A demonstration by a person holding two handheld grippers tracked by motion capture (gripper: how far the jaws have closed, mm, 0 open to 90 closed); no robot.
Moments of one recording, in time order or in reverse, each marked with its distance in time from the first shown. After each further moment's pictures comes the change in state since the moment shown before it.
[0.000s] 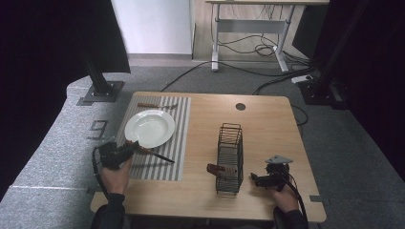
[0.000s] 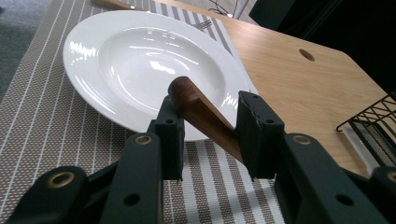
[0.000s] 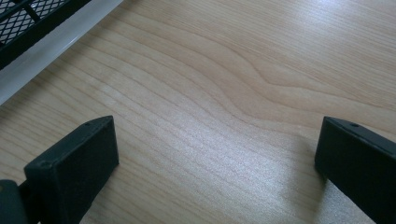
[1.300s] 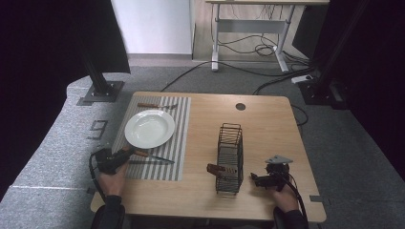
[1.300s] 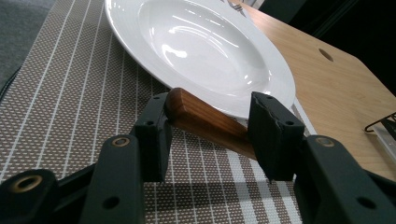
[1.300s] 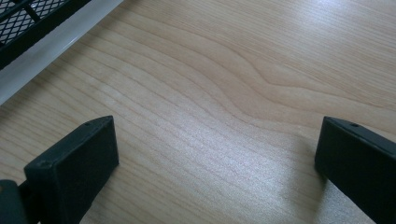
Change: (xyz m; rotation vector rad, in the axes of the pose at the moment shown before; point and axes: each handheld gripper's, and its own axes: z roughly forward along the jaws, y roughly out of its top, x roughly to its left) left arm 0.048 -0.030 0.017 0.001 -0.019 -0.092; right arm 0.000 0.000 0.000 0.000 0.000 0.000
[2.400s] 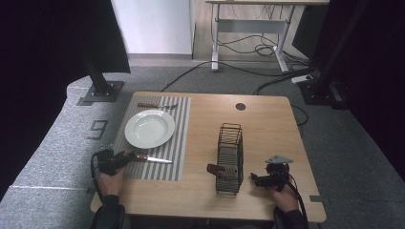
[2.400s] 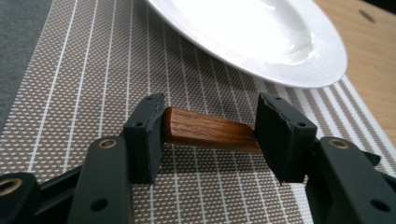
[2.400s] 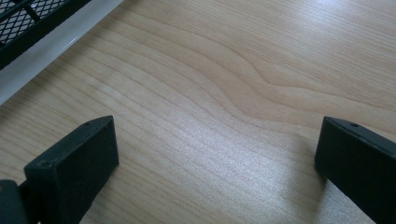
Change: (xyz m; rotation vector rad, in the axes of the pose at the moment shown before) left arm 0.015 -0.007 0.013 0.113 0.073 0.066; right arm 0.000 0.000 0.000 0.000 0.000 0.000
